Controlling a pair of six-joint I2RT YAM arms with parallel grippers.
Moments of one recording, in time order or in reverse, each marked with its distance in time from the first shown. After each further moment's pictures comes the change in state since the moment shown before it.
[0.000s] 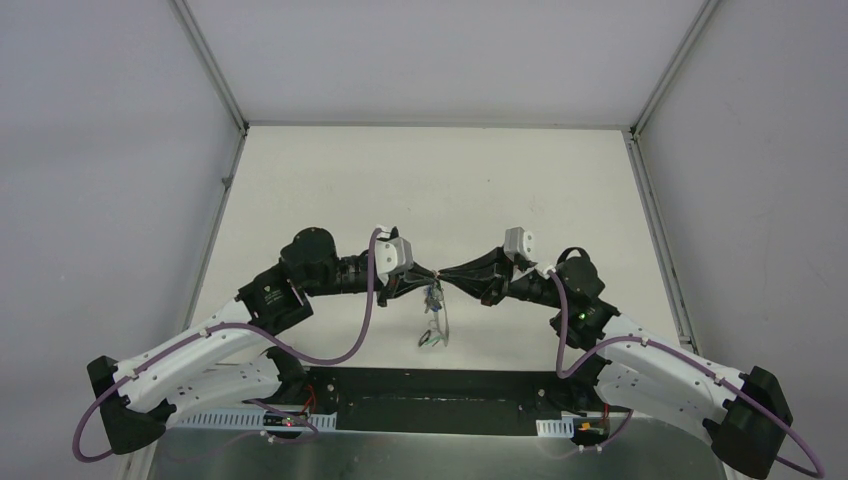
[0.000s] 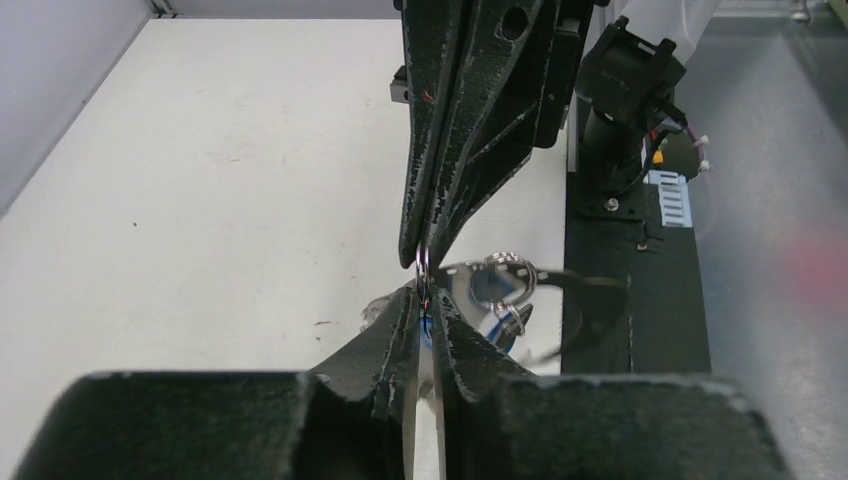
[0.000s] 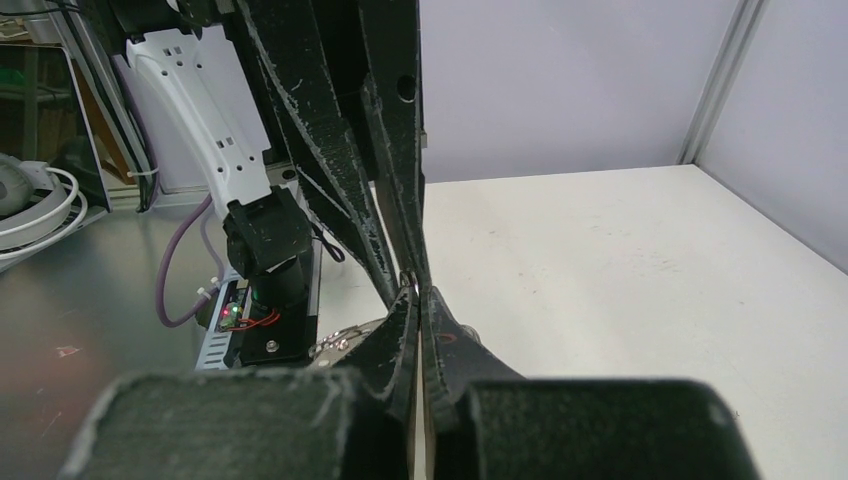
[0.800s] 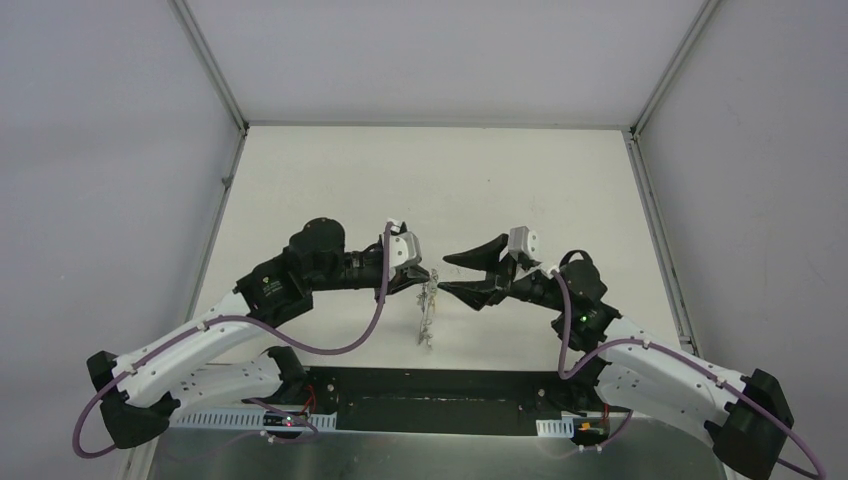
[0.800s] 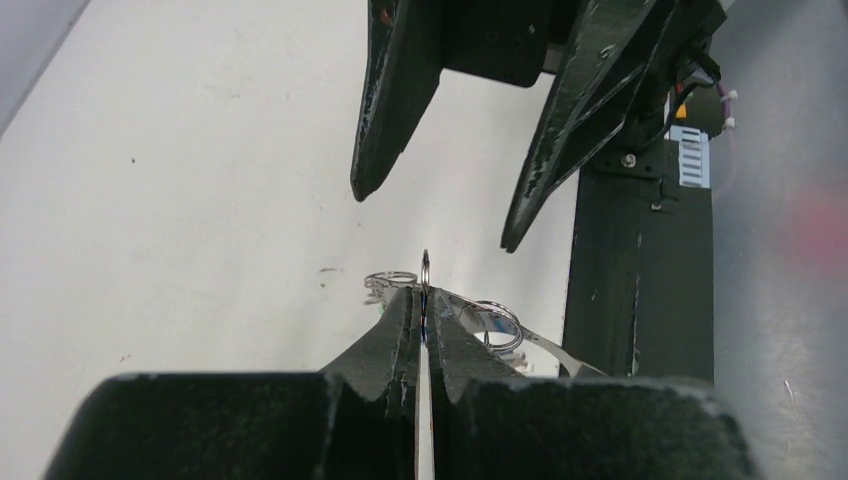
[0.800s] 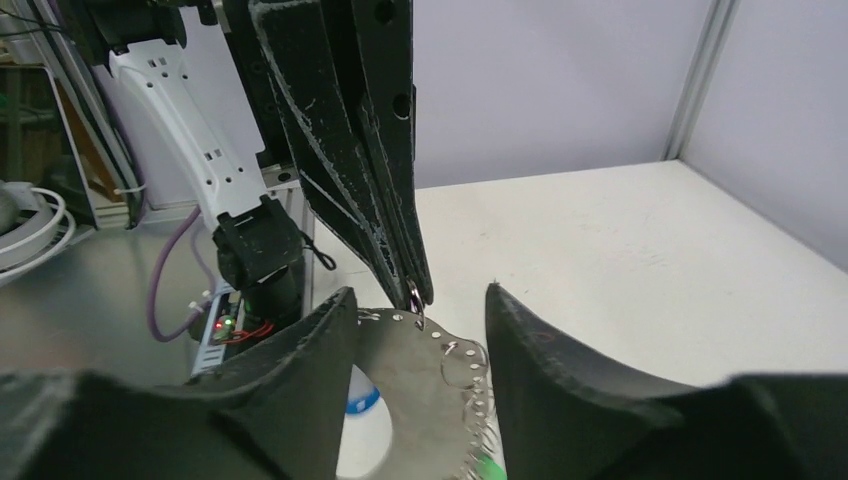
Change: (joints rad) left arm 0.000 0.036 0.067 -0.127 -0.055 0.013; right arm 0.002 -0.011 -0.018 0.008 0.043 0.023
